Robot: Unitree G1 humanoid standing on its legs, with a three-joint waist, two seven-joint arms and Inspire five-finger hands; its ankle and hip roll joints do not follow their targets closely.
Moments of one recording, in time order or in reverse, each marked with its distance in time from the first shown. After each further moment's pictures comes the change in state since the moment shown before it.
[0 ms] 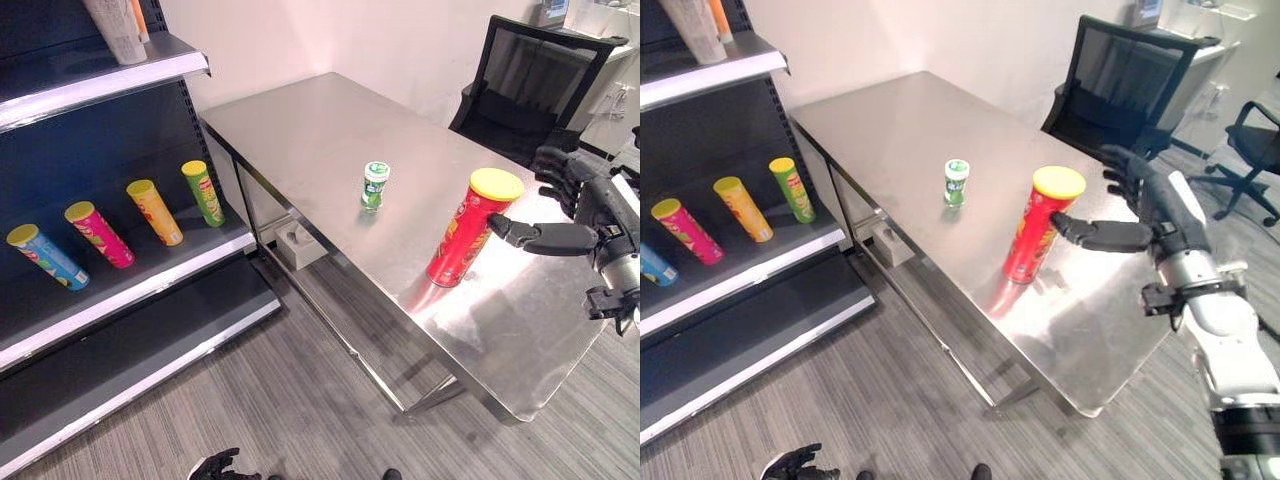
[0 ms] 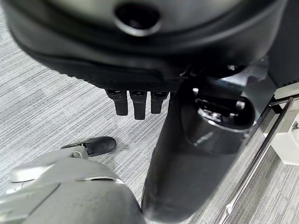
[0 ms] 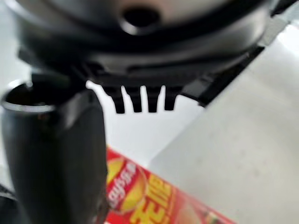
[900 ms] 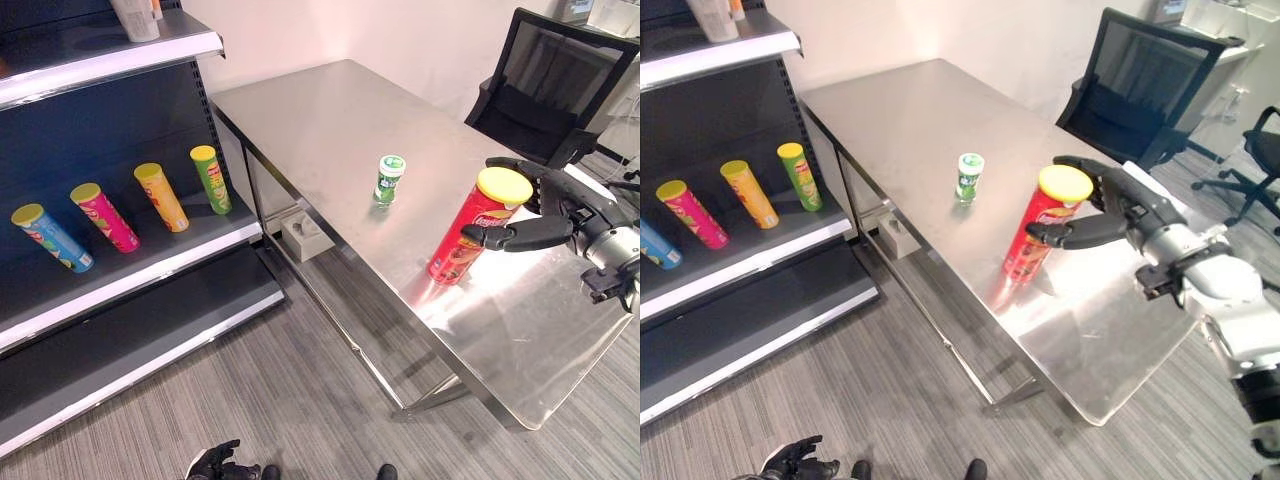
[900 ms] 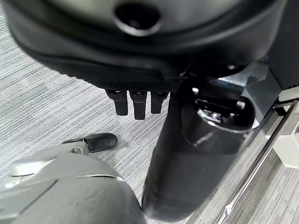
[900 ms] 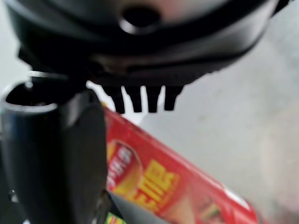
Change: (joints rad) left arm -0.030 0.007 -0.010 0.010 0.000 -0.005 -0.001; right arm -0.212 -0.214 0.256 0.039 0.148 0.058 0.131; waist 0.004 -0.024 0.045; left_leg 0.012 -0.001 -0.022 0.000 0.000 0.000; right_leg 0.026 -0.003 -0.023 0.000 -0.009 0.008
